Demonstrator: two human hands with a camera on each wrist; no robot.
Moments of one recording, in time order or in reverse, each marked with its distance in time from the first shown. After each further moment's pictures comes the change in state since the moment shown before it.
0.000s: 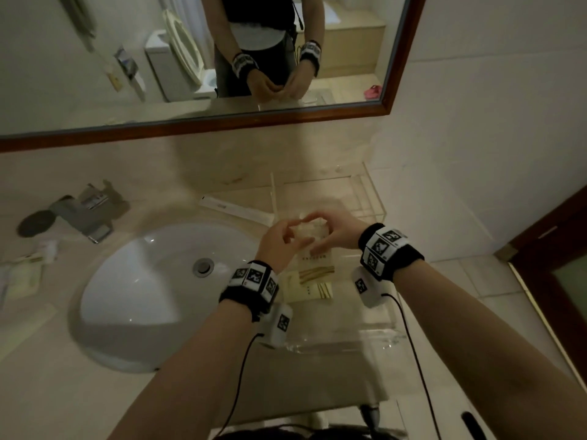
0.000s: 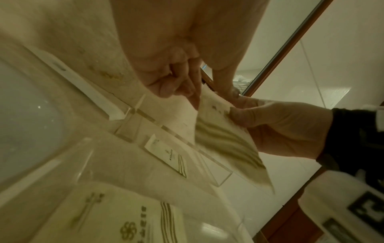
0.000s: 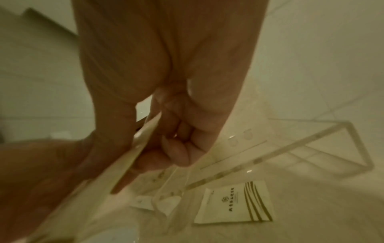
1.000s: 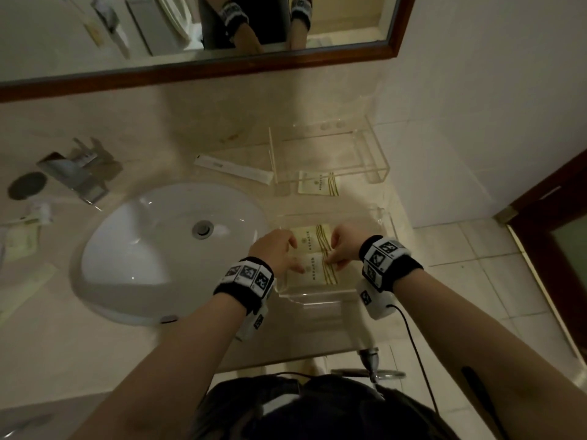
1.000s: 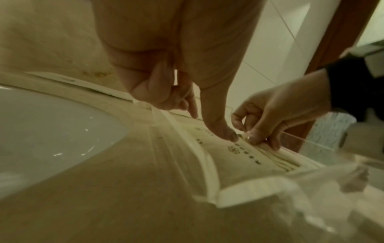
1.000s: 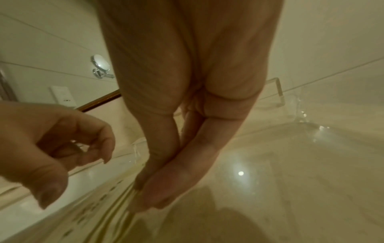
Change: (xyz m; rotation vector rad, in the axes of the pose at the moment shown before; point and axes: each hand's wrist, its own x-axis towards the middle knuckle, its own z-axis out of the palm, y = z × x) left_hand -0.061 -0.047 0.008 0.675 -0.303 -0.147; right_hand -0.049 0.035 0.083 0.094 -0.171 0.424
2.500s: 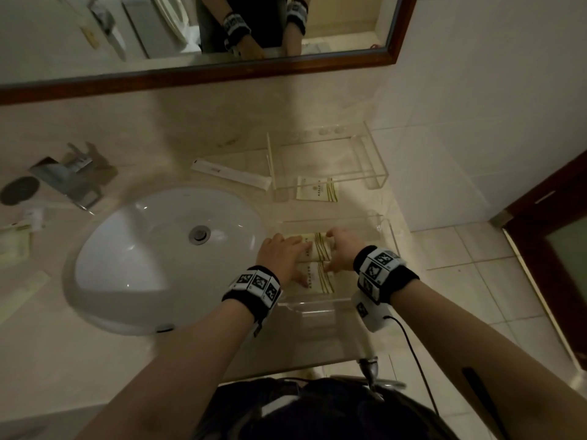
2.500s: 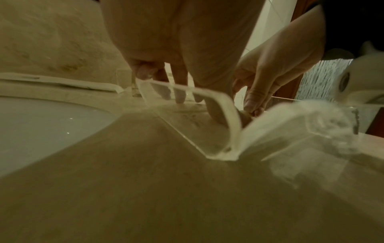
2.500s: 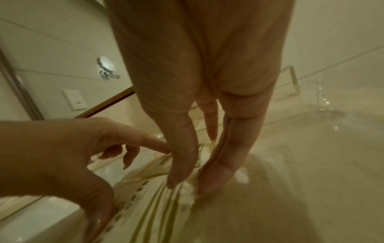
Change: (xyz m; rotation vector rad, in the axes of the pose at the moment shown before) left_hand 0.011 0.006 0.015 0.407 0.006 0.224; right_hand 0.001 -0.004 0.009 -0.237 0.187 -0.023
